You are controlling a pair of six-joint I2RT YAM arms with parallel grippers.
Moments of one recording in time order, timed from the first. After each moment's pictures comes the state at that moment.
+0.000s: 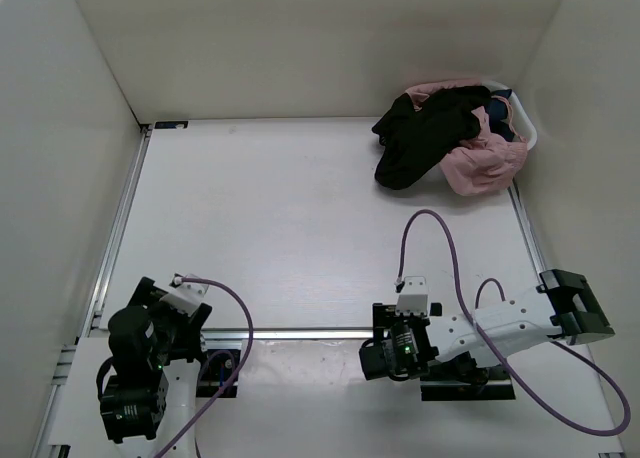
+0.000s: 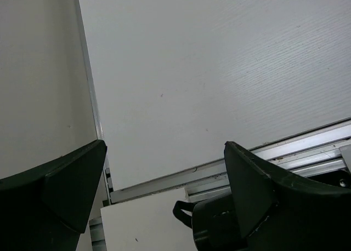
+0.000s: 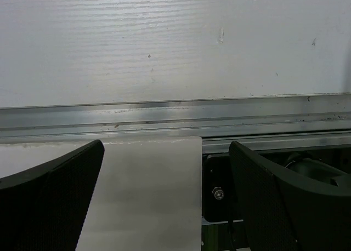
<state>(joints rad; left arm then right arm) 0.12 0.03 0.82 -1.25 0.12 0.65 1.77 1.23 0.73 -1.32 0.69 1.80</state>
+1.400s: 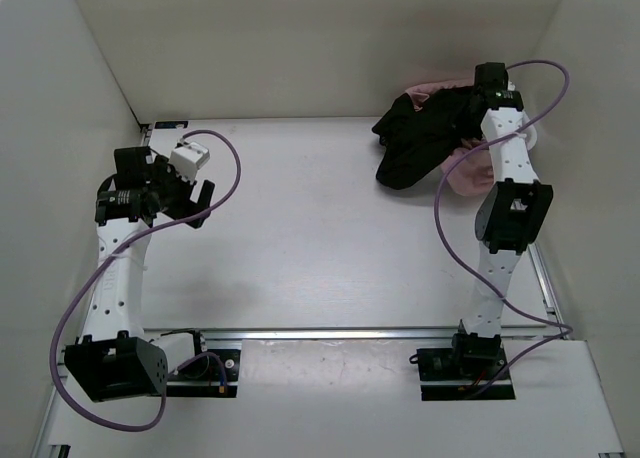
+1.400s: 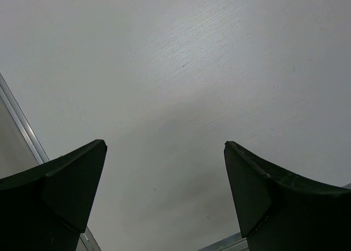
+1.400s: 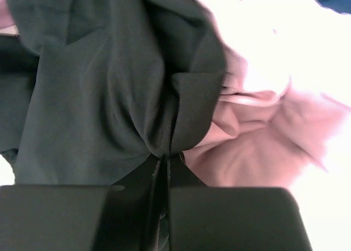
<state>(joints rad) 0.12 1.16 1.23 -0.88 0.36 0.56 -0.04 2.21 2.24 -0.92 0.11 0.51</state>
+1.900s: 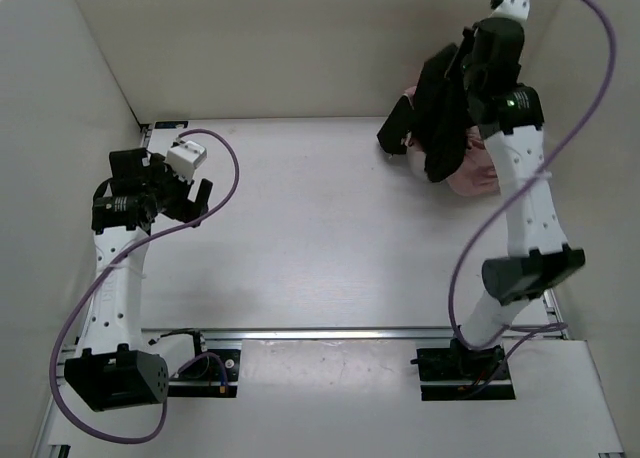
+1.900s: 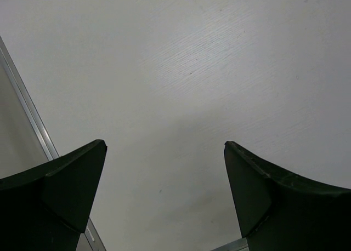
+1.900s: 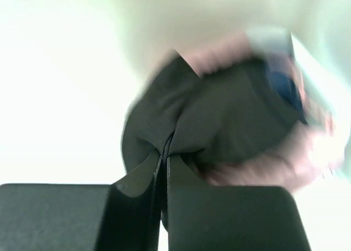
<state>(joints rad) 0.12 1.13 1.23 -0.86 0.35 0.55 0.17 1.80 2.19 -0.71 0.31 0.29</state>
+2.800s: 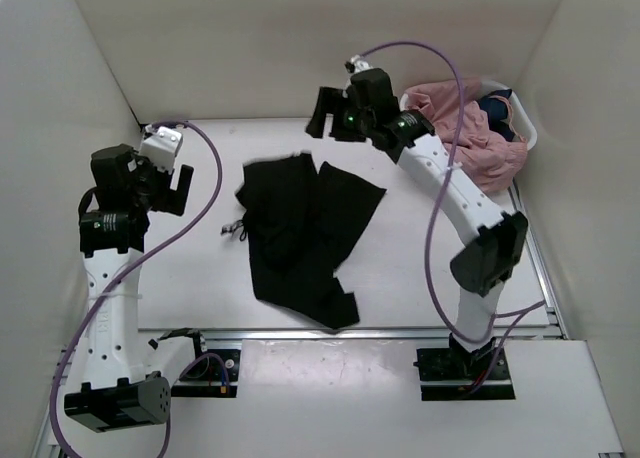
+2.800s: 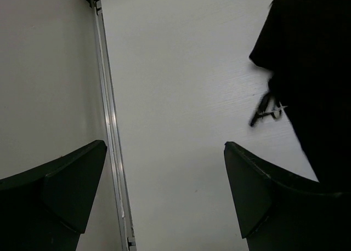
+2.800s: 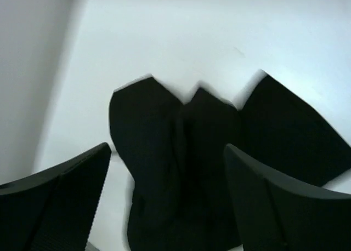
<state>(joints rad) 0.12 1.01 1.29 -0.79 0.09 0.45 0.65 1.84 2.03 -0.58 -0.03 0.49</state>
